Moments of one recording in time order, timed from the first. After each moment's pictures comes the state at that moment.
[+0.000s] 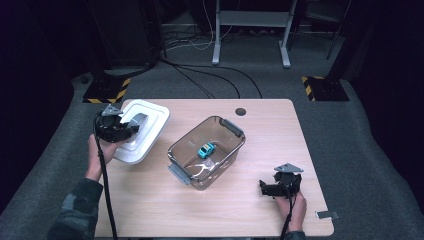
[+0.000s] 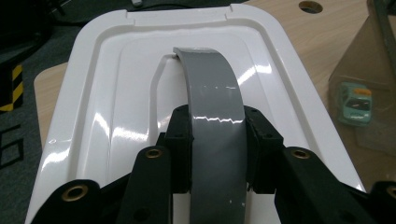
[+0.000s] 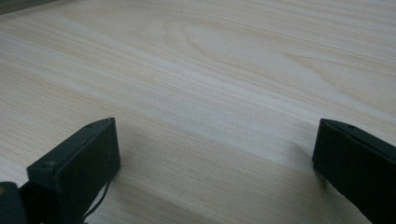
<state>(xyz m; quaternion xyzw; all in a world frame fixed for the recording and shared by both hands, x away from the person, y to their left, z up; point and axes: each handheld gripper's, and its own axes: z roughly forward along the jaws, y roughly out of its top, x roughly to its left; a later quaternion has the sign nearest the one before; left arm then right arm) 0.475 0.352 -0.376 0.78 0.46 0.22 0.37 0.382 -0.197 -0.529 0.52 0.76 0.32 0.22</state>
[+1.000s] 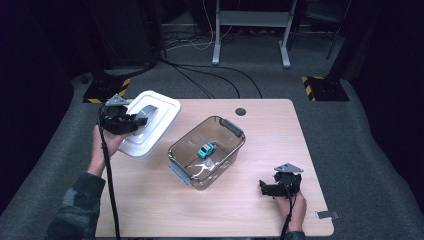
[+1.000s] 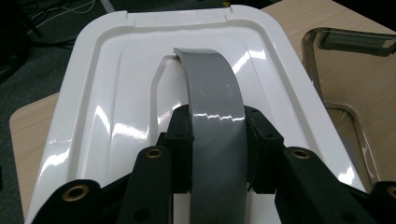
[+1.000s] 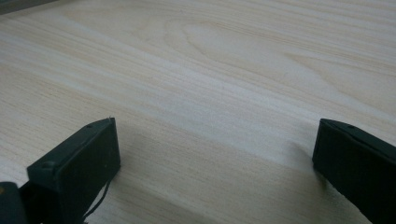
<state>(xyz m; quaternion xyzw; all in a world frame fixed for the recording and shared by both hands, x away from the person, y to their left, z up) 0.473 0.322 -0.336 0.79 0.42 0.21 0.40 0.382 -0.197 -0.529 0.52 0.76 0.32 0.22</state>
